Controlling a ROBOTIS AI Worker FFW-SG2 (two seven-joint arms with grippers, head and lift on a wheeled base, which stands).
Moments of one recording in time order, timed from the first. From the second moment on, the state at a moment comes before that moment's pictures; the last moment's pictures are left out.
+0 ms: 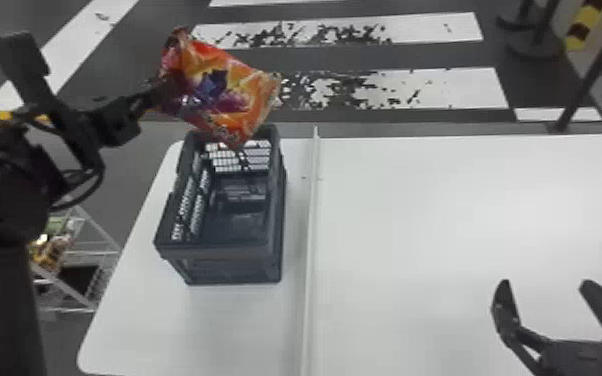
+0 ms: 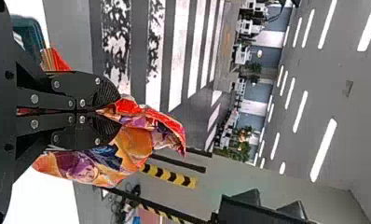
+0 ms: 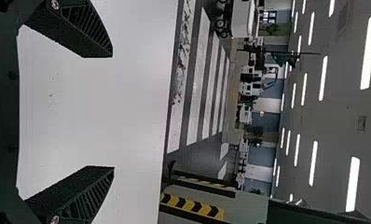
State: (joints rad) left arm -0.10 0.22 0.39 -2.02 0.28 0.90 -0.60; right arm 0.72 -0.01 -0.02 -1.91 0.09 -0.16 -0.02
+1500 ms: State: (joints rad) left arm -0.04 0.00 -0.30 -1.57 0.21 0.43 -0.39; right arm 0.74 -0.01 -0.03 -1.93 0.04 -0.21 -0.11
